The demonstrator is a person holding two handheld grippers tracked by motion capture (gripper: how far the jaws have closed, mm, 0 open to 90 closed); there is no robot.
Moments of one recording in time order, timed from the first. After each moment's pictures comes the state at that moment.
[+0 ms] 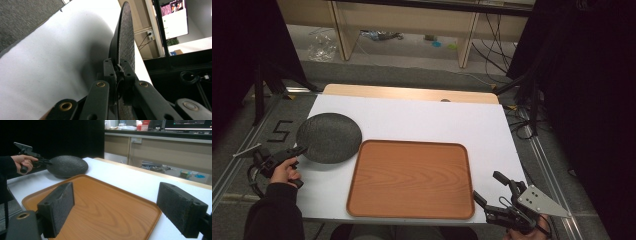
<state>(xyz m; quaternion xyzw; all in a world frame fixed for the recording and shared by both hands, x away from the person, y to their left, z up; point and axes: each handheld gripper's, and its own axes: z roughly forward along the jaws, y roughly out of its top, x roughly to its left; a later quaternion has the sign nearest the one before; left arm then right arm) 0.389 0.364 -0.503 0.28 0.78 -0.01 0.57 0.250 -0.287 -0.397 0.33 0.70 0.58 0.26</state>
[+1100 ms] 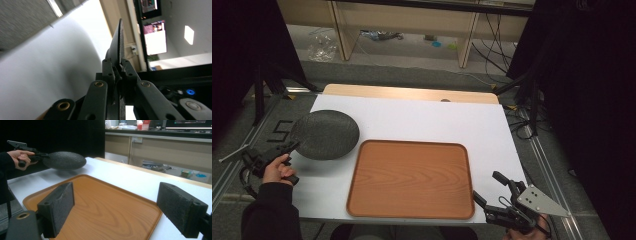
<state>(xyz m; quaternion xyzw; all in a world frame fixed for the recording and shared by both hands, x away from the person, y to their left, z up) 0.379 0.367 -0.487 0.21 0.75 -0.03 0.62 0.251 -0.287 -0.398 0.33 0.70 0.58 0.25</state>
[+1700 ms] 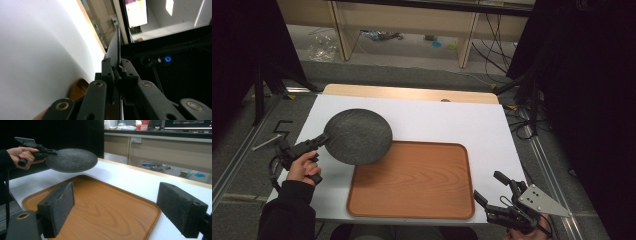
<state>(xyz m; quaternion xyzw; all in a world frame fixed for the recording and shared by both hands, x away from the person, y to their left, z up) 0.391 0.290 -0.464 0.32 0.69 -0.11 0.64 0.250 -0.289 -0.397 0.33 0.70 0.58 0.25</state>
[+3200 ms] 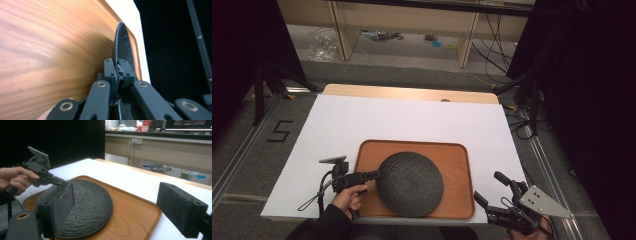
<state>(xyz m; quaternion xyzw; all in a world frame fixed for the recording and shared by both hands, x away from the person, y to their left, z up) 0.350 0.165 -0.487 0.51 0.67 -0.16 0.52 0.248 -0.290 -0.396 0.33 0.70 0.58 0.26</state>
